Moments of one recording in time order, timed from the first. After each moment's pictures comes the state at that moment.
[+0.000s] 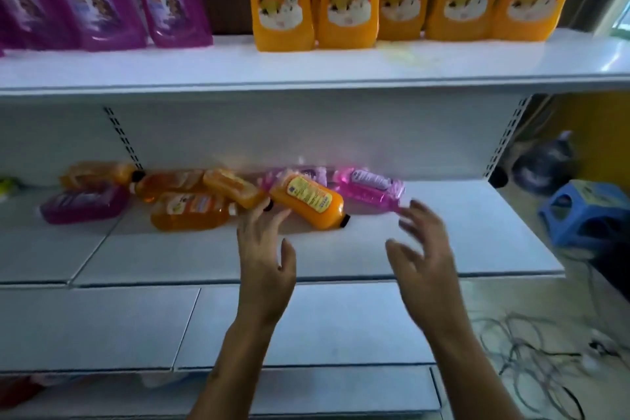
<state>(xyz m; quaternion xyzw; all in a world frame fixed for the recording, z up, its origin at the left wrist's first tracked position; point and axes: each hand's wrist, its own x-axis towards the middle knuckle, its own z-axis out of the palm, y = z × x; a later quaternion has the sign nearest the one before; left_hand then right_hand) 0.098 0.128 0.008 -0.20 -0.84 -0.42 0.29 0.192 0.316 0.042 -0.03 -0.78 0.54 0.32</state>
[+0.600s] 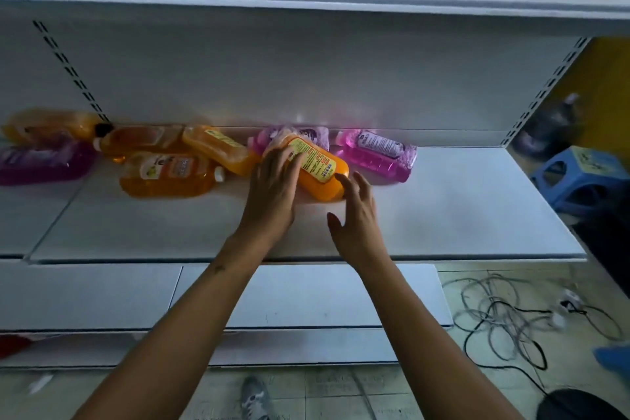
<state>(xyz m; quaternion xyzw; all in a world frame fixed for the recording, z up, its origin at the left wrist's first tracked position) -0.021 0.144 -0.032 -0.29 -0.92 -0.20 0.16 0.059 0.291 -0.043 -0.07 -0.91 0.39 0.14</state>
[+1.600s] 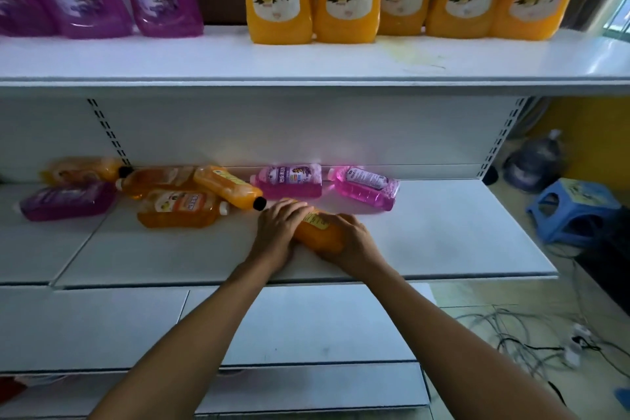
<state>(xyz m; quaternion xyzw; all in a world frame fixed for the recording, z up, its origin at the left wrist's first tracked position) -0.014 0.148 -0.046 -0.32 -0.93 -0.17 0.10 0.053 0.324 -0.053 -0.02 -0.93 0.34 0.09</state>
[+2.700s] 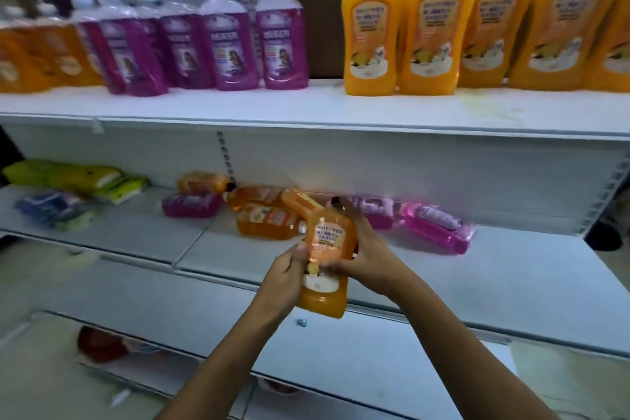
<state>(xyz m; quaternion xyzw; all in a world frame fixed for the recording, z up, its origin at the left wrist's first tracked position) 0.105 0.060 0.039 -0.01 -0.77 -0.63 -0.04 0.071 0.238 0.048 0.21 -0.81 0.55 0.00</state>
